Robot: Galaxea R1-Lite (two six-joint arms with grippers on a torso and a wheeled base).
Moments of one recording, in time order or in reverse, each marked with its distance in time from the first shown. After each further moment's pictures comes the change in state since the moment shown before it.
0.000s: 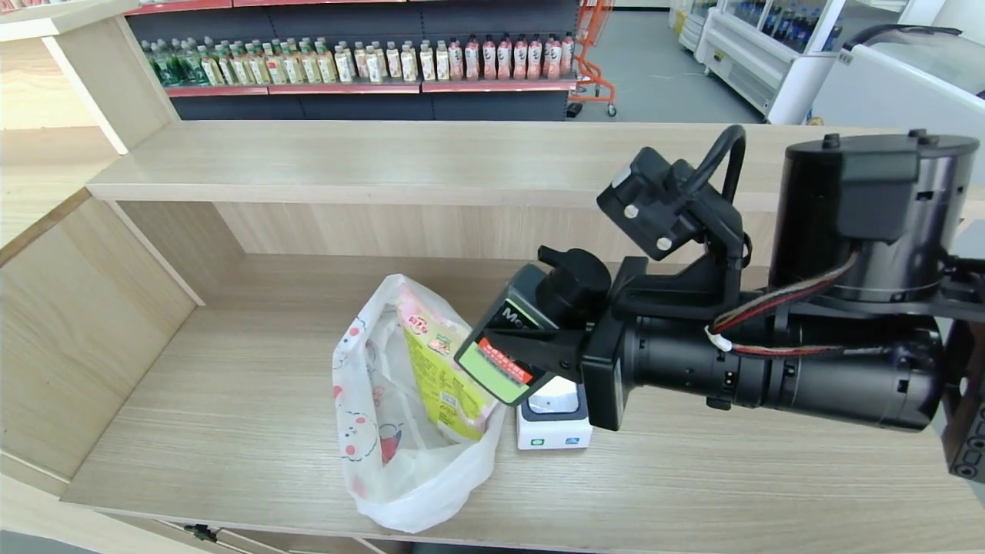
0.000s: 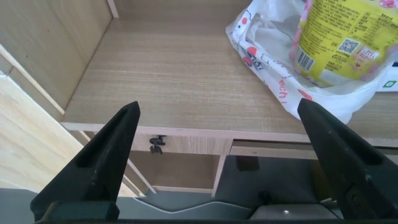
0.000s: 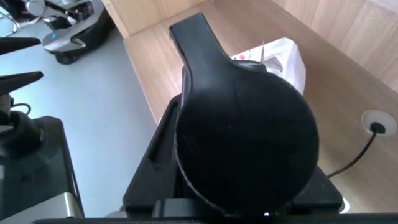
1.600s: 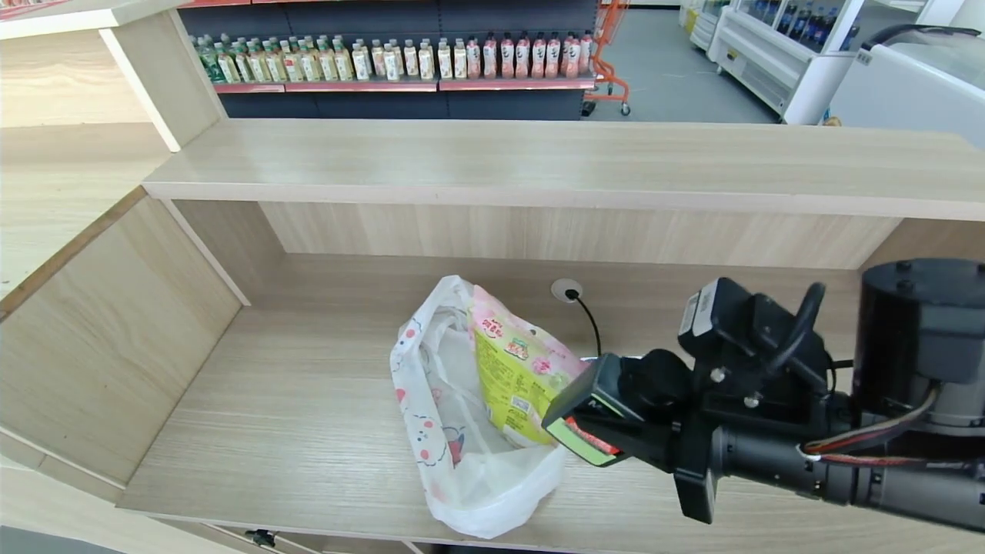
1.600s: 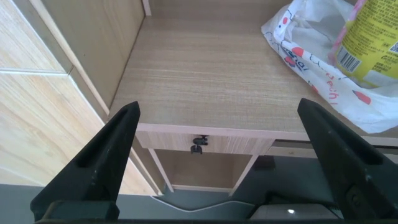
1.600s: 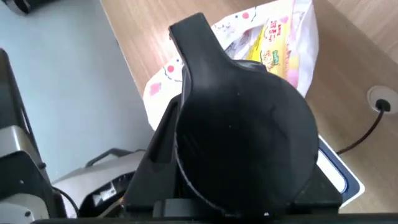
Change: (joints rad) left arm 0.000 0.000 0.000 0.000 0.000 0.000; right arm -0.078 -0.122 0.357 -0.115 -0.027 -0.162
